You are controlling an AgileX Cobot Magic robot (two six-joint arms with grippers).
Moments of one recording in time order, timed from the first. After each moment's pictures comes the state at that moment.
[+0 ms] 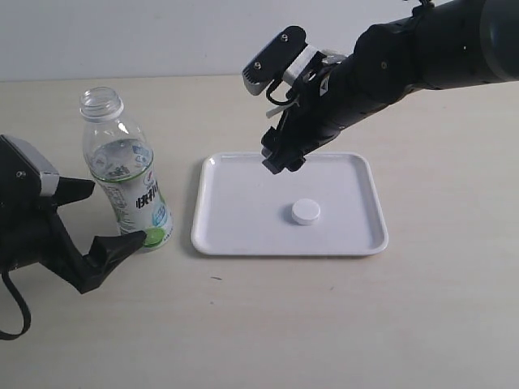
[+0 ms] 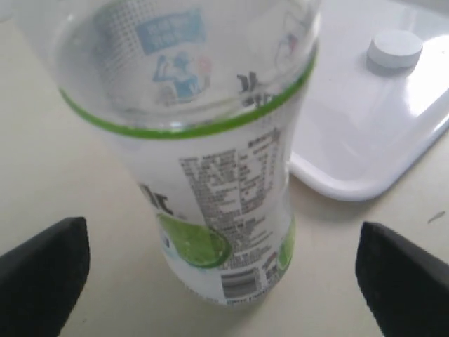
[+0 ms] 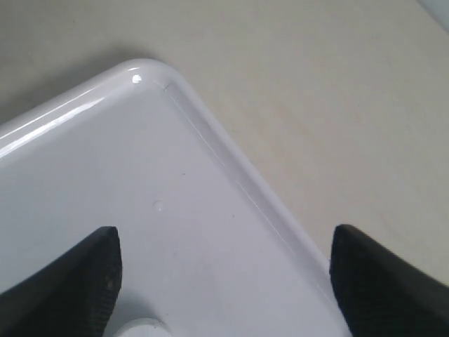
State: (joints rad) left arm -0.15 1.69 -0.30 0.70 -0.84 -0.08; right arm 0.40 1.87 -1.16 0.05 0.29 -0.44
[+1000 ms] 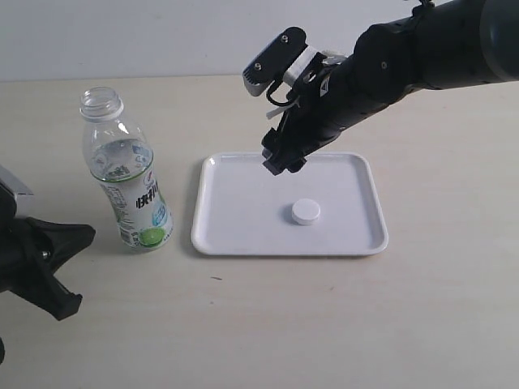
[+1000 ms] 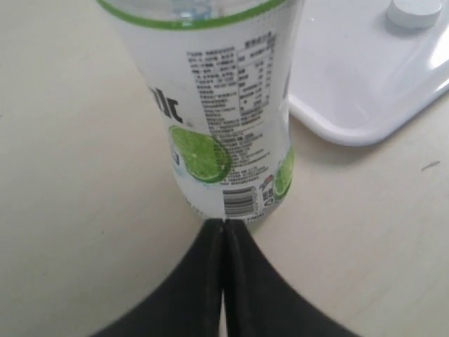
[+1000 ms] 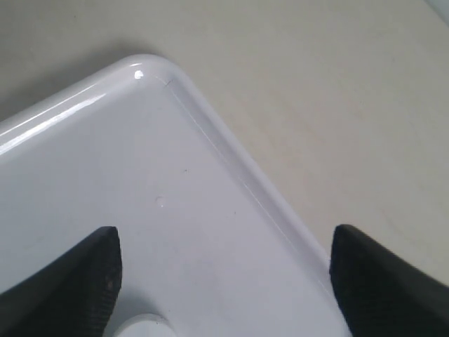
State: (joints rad) left arm -0.15 1.54 -0.19 0.63 -0.73 -0.09; right arm 0.40 1.87 -1.16 0.05 0.30 -0.44
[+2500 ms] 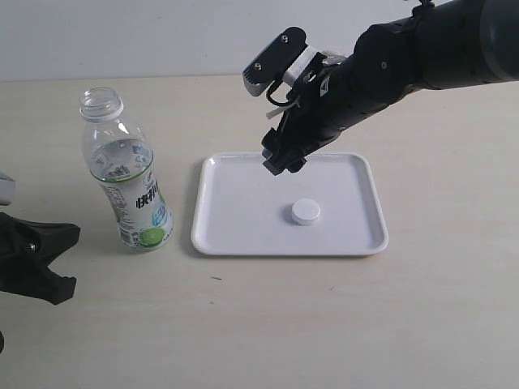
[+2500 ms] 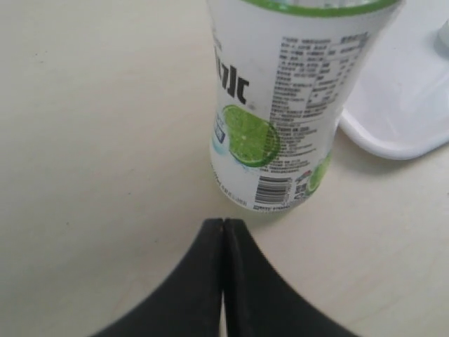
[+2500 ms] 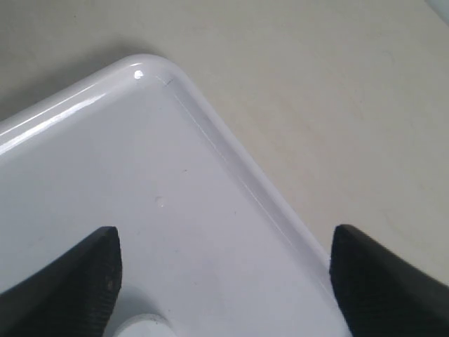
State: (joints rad) left arm -0.15 1.48 -0.19 0.57 -0.63 -0.24; right arm 0.40 1.87 -1.16 0.05 0.30 -0.44
